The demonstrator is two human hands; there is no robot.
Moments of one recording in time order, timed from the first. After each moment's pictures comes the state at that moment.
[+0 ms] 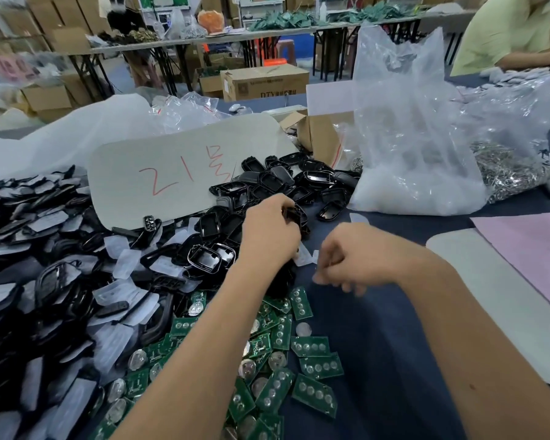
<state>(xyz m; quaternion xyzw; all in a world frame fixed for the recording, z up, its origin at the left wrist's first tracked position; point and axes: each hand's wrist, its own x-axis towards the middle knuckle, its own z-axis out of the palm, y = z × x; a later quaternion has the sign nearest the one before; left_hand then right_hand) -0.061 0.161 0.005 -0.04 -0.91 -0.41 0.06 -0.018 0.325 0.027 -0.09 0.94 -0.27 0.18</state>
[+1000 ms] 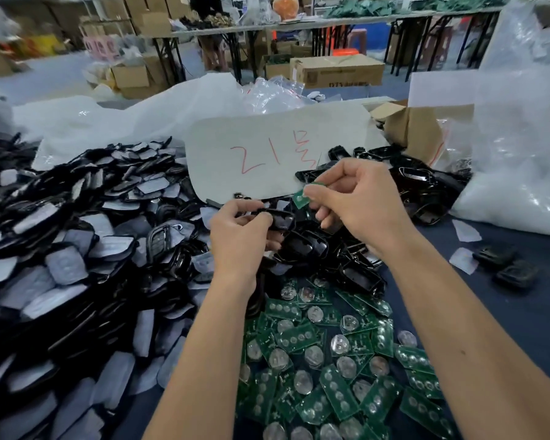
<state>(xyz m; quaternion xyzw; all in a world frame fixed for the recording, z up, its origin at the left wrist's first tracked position) -0.026 0.015 -0.010 0.16 -0.66 -0.72 0.16 -0.074 0.186 0.020 -0.14 0.73 -0.66 -0.05</state>
